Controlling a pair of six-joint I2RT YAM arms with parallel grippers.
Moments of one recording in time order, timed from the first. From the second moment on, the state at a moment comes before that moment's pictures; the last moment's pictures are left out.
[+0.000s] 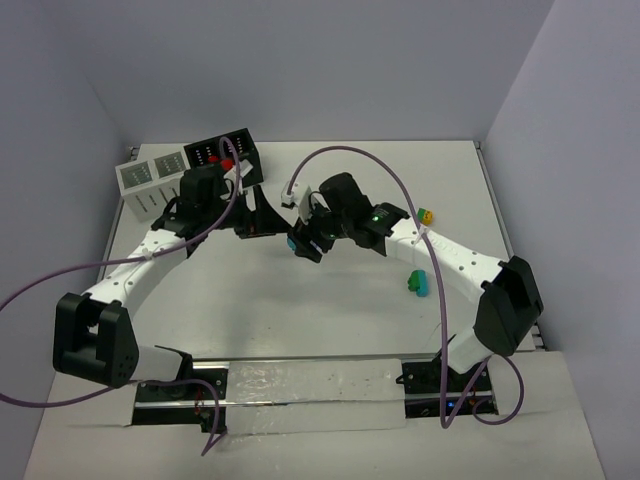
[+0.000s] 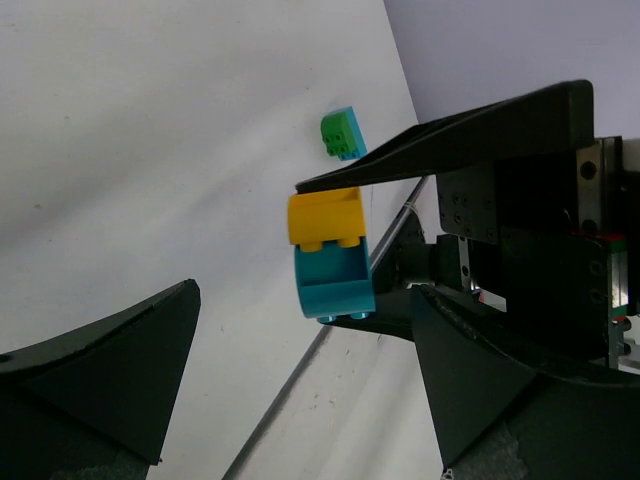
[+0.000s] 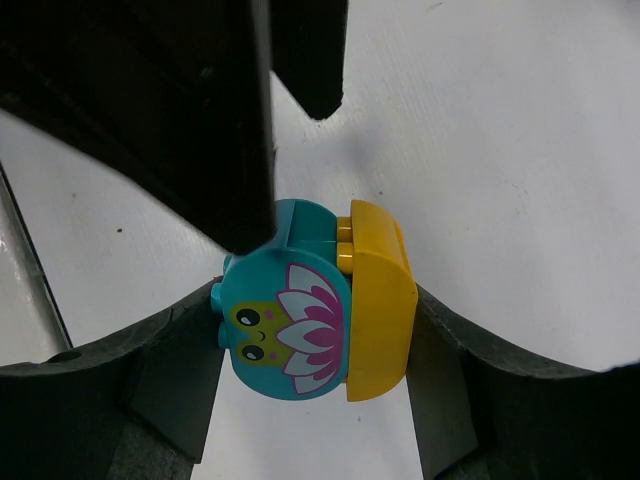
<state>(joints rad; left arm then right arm) -0.31 1.36 0.98 -0.17 0.81 -0.57 0.77 1.53 1.27 -0.43 -0.31 -0.27</state>
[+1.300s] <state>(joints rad) -0.34 1.37 1.12 -0.49 0.93 -0.07 0.57 1.49 1.32 -0.59 -0.64 -0.27</state>
